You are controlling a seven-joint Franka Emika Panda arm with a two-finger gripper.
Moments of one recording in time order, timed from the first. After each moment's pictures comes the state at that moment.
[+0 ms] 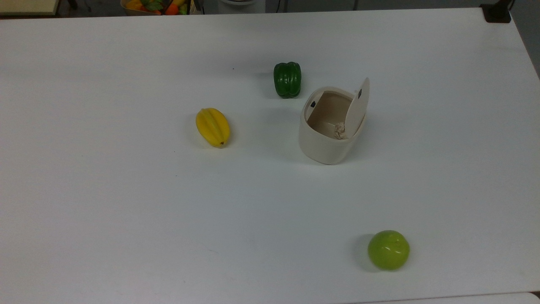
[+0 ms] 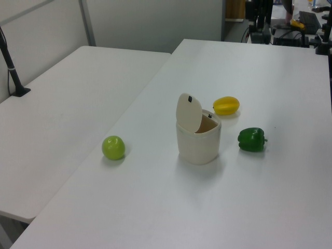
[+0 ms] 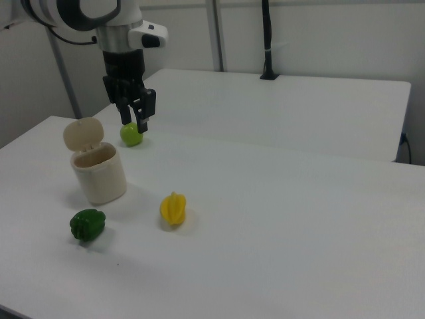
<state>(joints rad) -0.04 0.09 -0.03 -1.43 0.08 1.48 0.10</state>
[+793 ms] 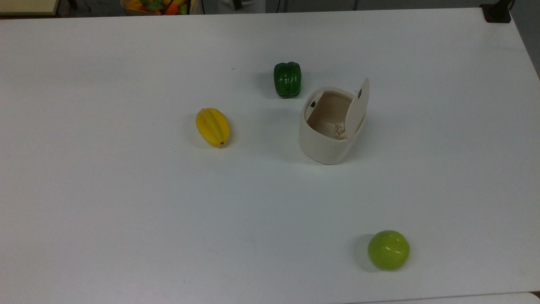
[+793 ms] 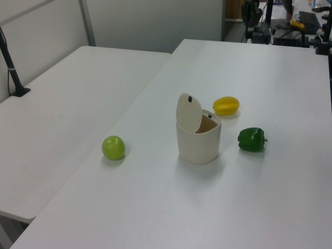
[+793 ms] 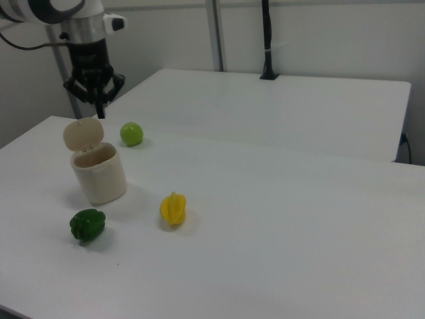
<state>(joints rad) 0.12 0.09 -0.02 -1.41 0.09 1.49 -0.56</state>
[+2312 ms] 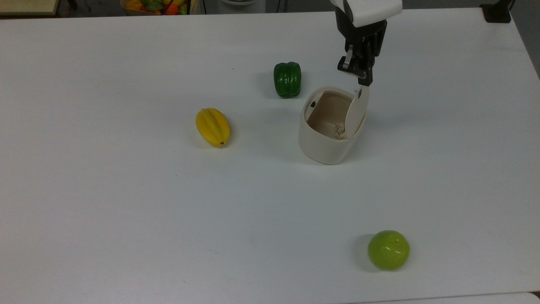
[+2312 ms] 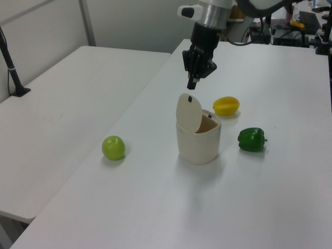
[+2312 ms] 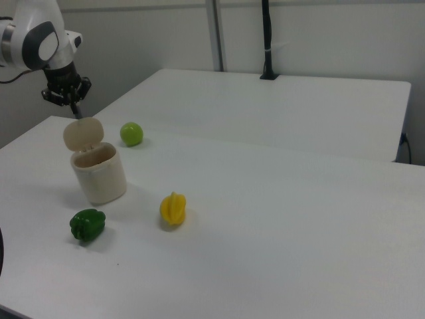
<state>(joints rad) 0.41 0.31 -0.01 -1.41 0.20 2.01 -0.72</state>
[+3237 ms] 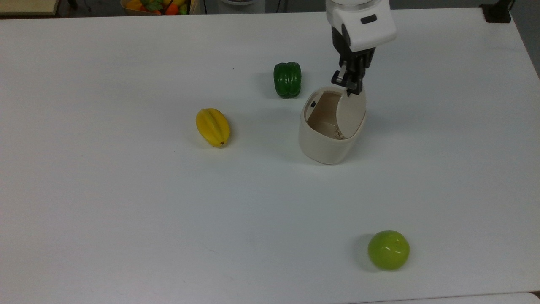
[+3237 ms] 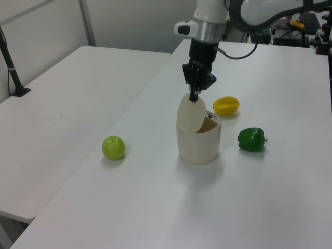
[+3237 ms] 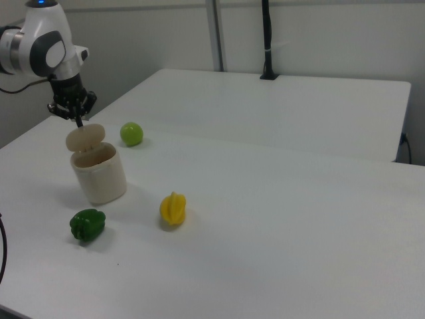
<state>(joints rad) 0.41 0.35 -0.03 -1.40 0.17 1.94 -0.73</state>
